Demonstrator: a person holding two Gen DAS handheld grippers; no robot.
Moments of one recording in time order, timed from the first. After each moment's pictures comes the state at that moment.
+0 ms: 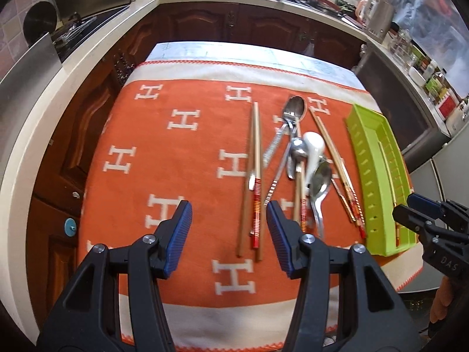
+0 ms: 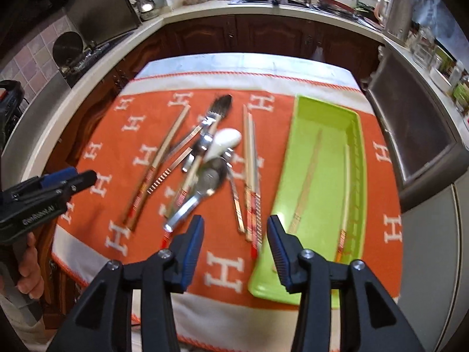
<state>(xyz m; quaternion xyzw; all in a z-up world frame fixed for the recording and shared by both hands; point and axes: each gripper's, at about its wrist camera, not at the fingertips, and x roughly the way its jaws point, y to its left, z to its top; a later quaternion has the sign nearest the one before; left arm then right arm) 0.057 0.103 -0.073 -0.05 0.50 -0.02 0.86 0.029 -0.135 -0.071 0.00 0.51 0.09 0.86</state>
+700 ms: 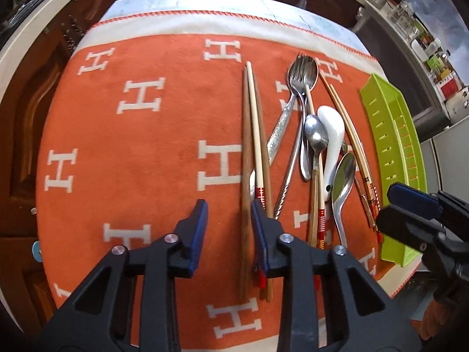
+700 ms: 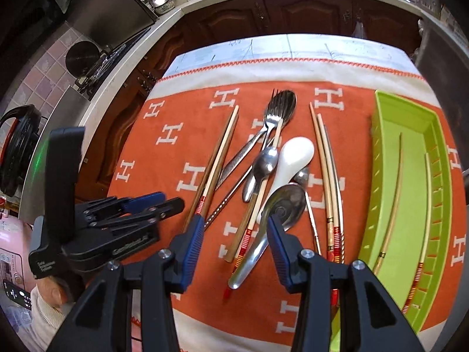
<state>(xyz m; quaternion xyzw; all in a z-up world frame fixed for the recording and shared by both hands) 0.143 0.087 -0.153 -0.04 0.59 -0.08 0.80 0.094 -0.085 -0.104 0.08 0.55 0.17 0.82</state>
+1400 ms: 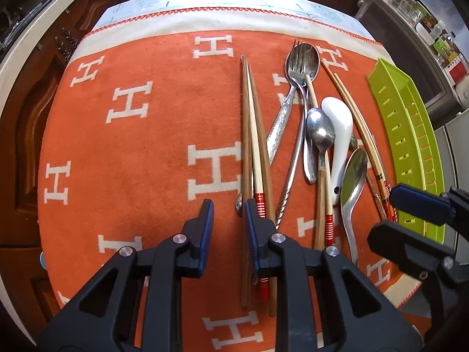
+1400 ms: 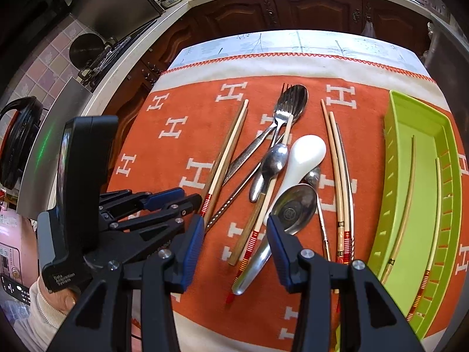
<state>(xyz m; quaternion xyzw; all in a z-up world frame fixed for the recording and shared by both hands) 0.151 0.068 -0.164 0.00 0.59 -0.07 0.80 0.100 -0.075 -0.112 0.07 0.55 0.18 0.81</state>
